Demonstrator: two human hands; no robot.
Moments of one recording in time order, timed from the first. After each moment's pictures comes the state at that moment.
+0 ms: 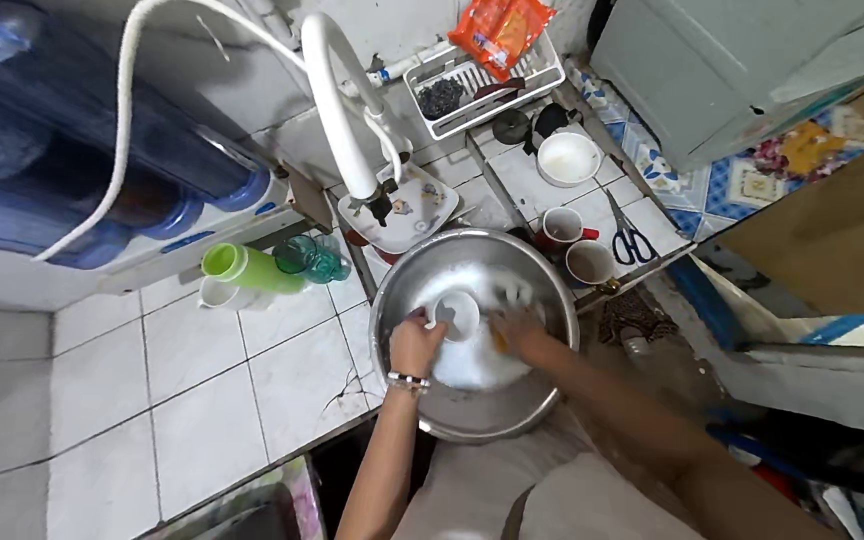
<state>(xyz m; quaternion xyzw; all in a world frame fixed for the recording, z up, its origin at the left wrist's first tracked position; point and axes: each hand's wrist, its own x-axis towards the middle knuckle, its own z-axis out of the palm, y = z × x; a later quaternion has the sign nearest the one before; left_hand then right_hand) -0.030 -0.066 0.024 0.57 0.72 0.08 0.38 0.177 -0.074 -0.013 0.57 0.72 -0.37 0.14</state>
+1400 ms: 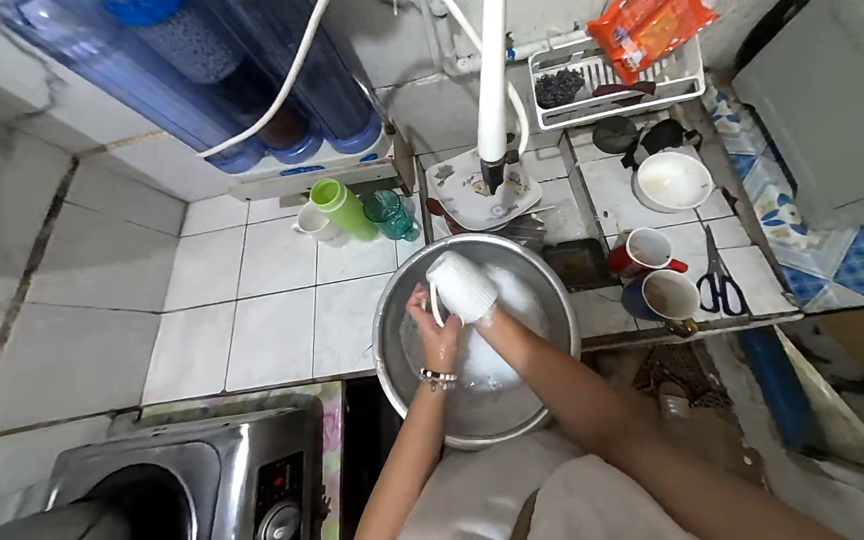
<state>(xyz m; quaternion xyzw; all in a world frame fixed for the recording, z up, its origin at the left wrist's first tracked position) -0.047 -0.107 -0.020 0.33 0.63 0.62 0.33 0.033 -0.056 -0.027 0.40 0.38 -0.73 -0.40</state>
